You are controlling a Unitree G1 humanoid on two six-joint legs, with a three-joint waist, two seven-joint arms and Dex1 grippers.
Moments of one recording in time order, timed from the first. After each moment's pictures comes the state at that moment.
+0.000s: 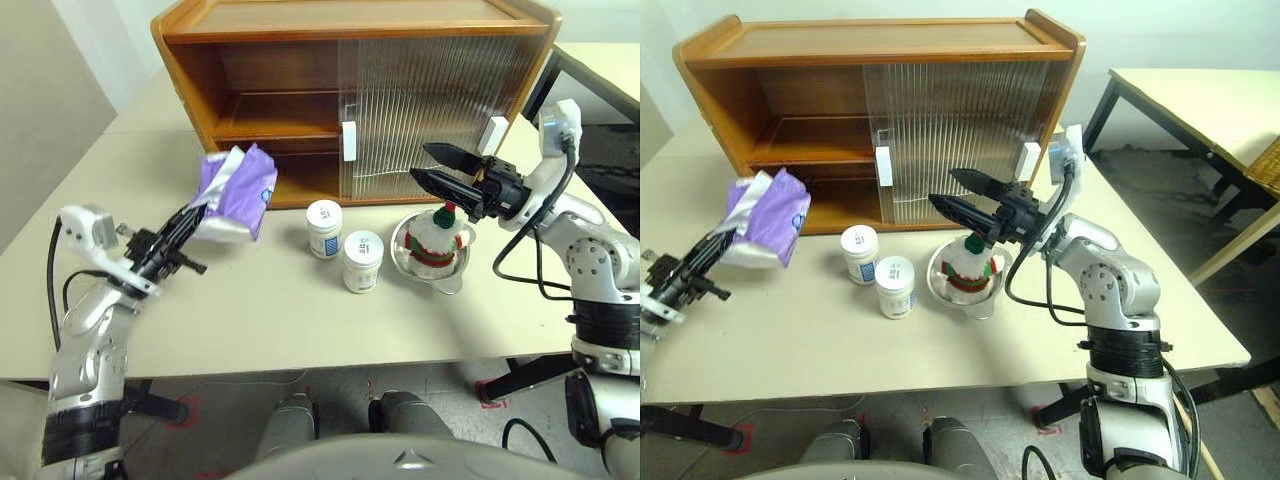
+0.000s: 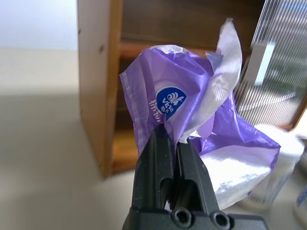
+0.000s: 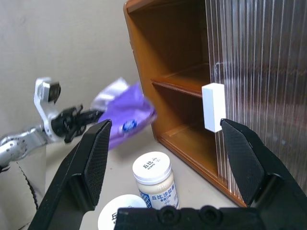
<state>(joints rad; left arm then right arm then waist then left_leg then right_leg) -0.04 0.53 0.37 -0.08 -0.59 0.11 -0.66 -0.50 -0.49 -0.15 -0.07 0.78 0.60 0.93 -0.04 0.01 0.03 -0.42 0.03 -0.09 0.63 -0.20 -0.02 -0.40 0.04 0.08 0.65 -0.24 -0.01</state>
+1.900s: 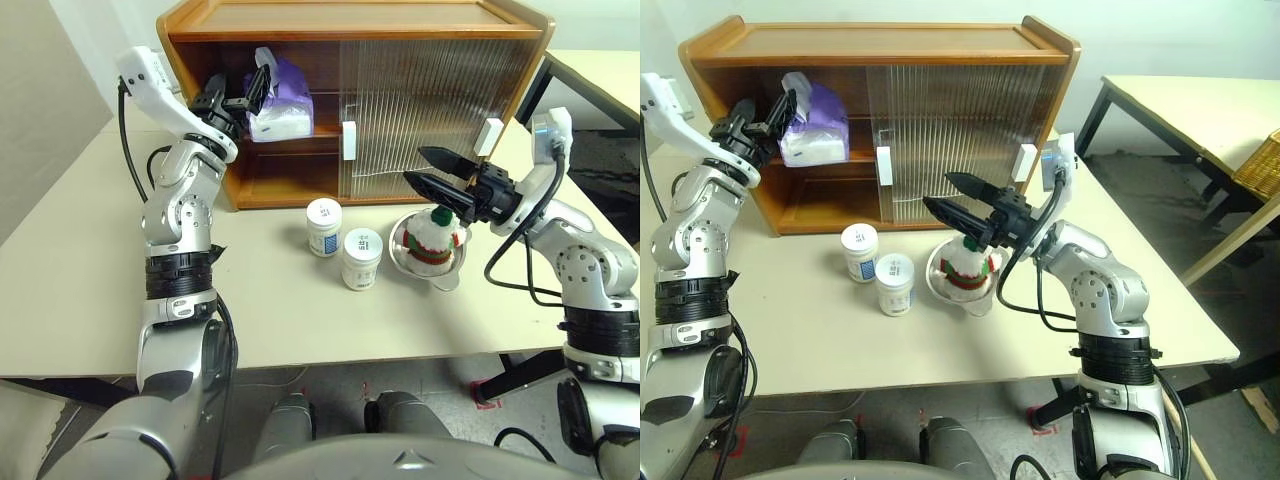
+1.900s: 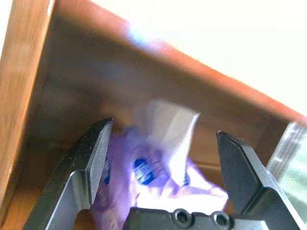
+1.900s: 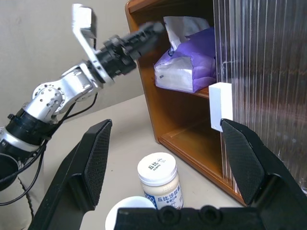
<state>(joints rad) -0.72 0.29 0.30 0.11 -0.49 0.30 -0.29 -0.47 -0.46 -0.15 -0.11 0.77 0.58 0.89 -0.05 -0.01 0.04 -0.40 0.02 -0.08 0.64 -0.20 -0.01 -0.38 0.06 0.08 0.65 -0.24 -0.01</state>
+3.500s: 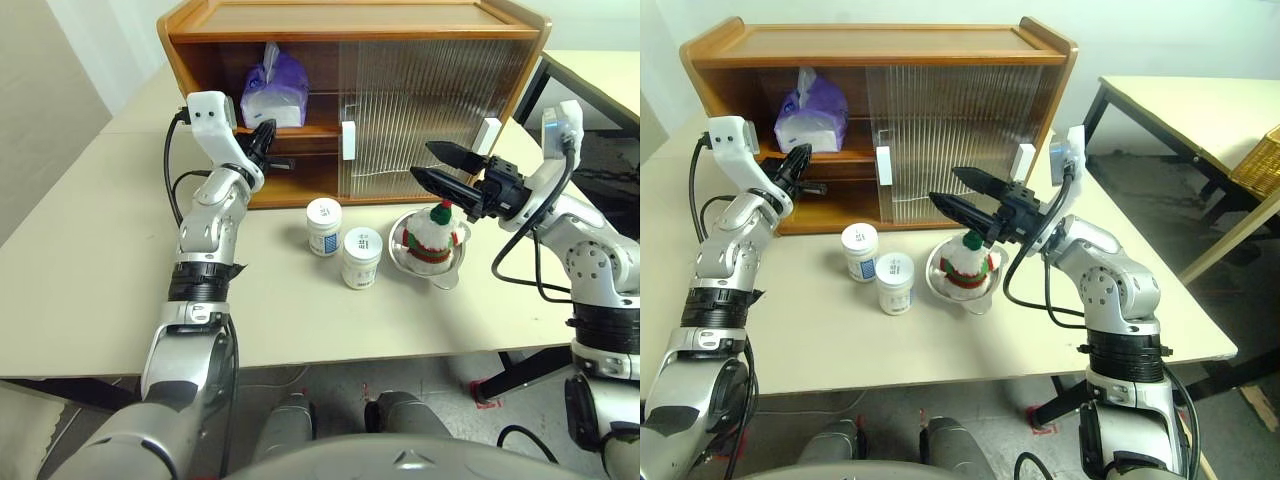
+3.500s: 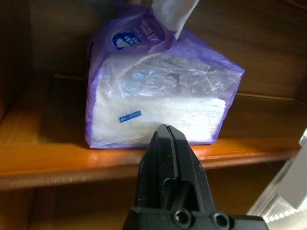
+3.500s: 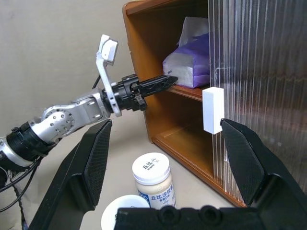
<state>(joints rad) -0.71 0.27 0.15 0.35 -0.27 0.23 -0.24 -0.48 -0.49 -0.16 -0.11 0.78 0.58 0.89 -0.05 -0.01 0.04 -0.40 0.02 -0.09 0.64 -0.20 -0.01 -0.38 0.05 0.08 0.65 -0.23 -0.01</state>
